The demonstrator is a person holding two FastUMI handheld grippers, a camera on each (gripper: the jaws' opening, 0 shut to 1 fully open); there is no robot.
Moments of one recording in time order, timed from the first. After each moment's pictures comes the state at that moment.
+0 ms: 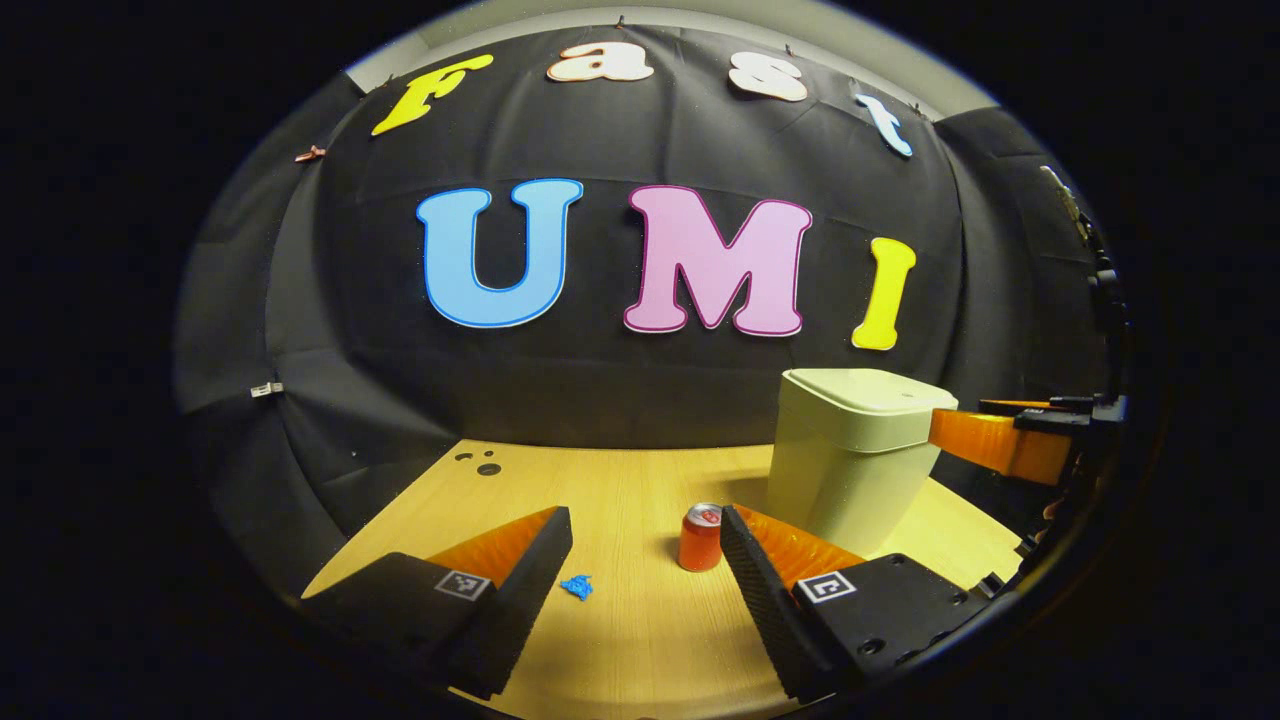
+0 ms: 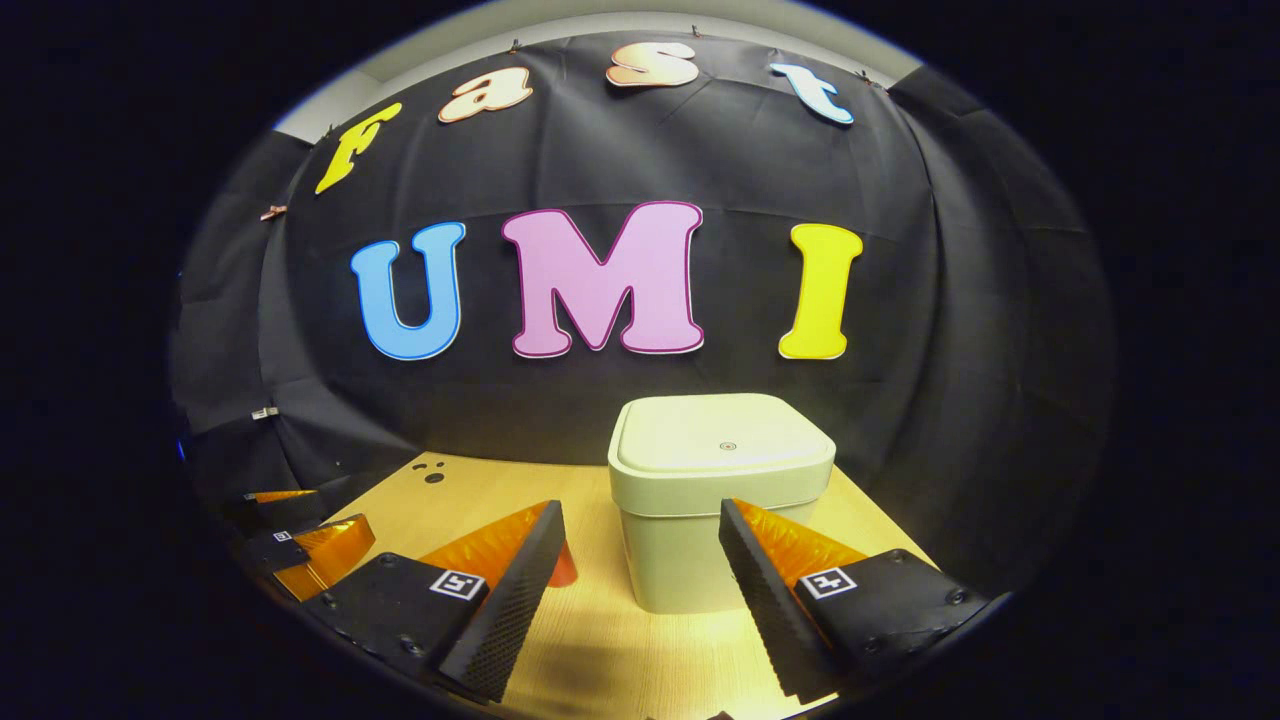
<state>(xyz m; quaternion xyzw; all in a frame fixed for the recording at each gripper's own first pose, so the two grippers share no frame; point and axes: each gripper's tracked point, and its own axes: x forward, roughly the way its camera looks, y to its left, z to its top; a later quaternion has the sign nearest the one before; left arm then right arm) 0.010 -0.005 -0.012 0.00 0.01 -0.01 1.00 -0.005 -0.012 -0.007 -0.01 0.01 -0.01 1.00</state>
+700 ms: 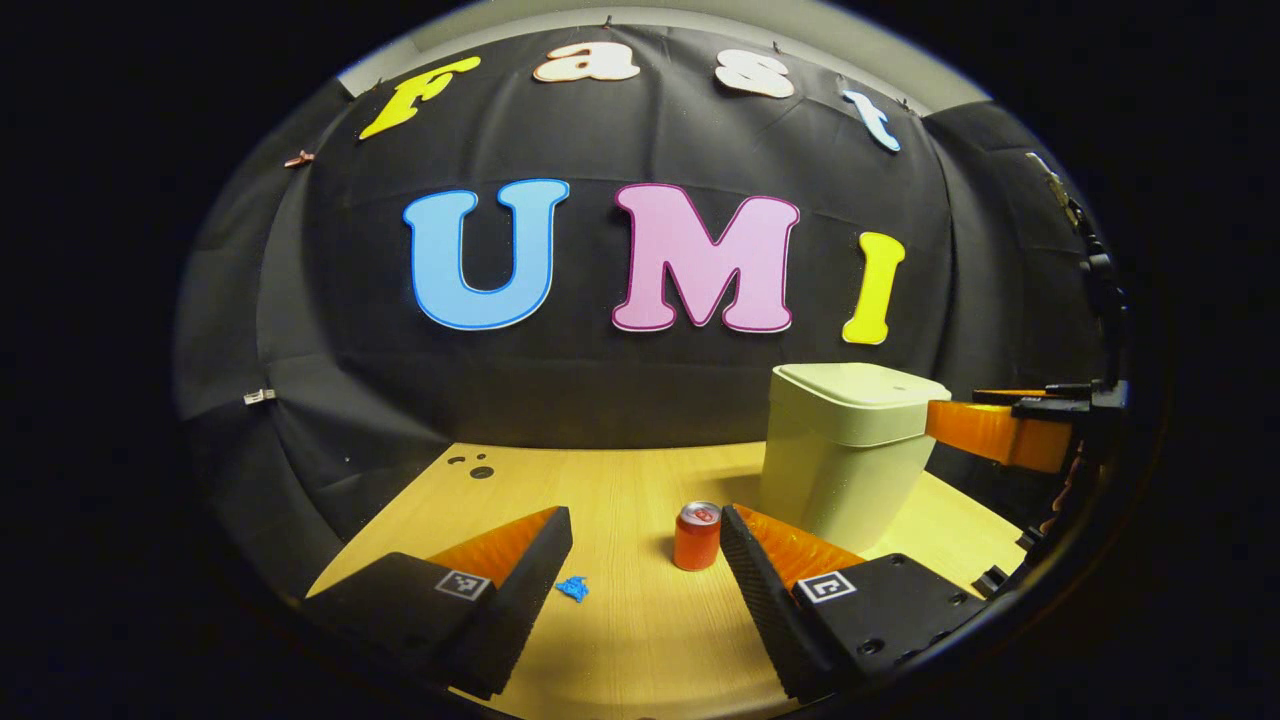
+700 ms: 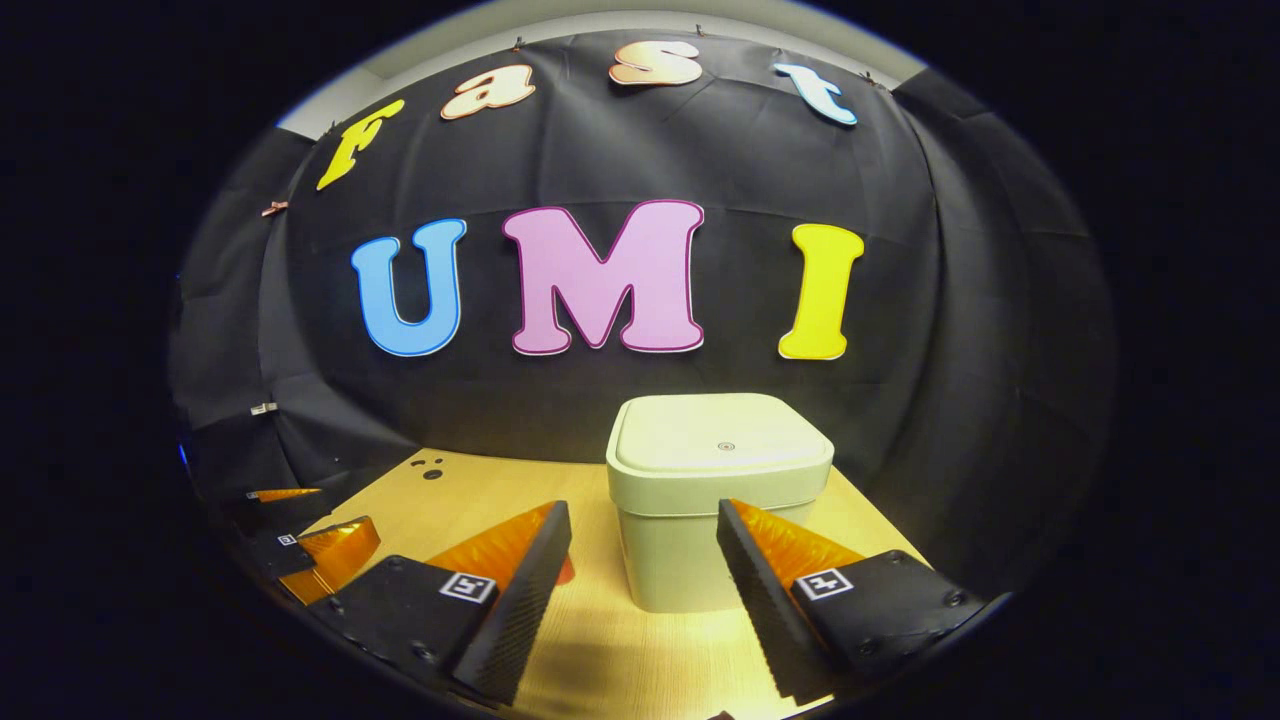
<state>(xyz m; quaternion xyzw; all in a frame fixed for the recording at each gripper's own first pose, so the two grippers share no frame) 0.015 -0.010 -0.014 0.01 0.01 -0.02 1.00 -0.005 -0.014 -0.005 -0.01 0.02 -0.01 1.00</state>
